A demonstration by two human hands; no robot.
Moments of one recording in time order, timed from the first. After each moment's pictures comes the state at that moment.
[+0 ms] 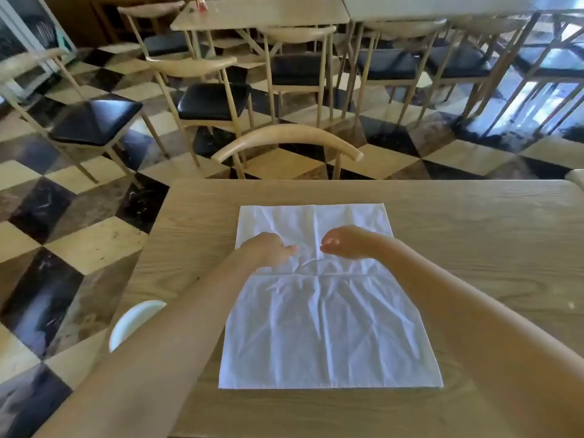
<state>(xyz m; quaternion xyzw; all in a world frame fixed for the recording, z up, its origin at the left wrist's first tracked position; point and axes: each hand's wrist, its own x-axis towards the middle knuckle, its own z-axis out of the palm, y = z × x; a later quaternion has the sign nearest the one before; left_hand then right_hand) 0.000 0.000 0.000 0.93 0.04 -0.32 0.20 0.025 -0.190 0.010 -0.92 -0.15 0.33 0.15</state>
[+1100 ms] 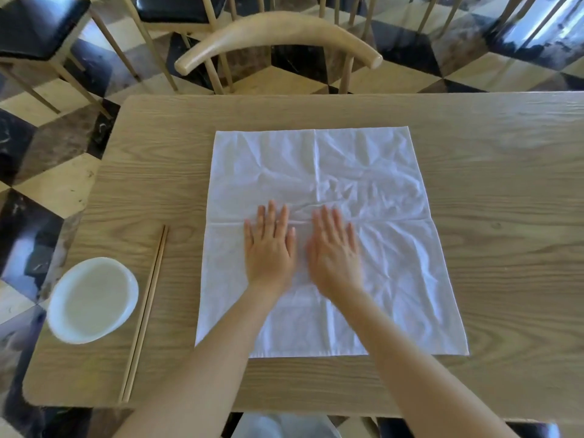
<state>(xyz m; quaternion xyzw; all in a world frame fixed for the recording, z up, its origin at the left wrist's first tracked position) -0.066 -0.035 -0.162 0.99 0.04 -0.01 0.16 -0.067 -0.158 -0.160 -0.98 -0.06 0.04 0.17</state>
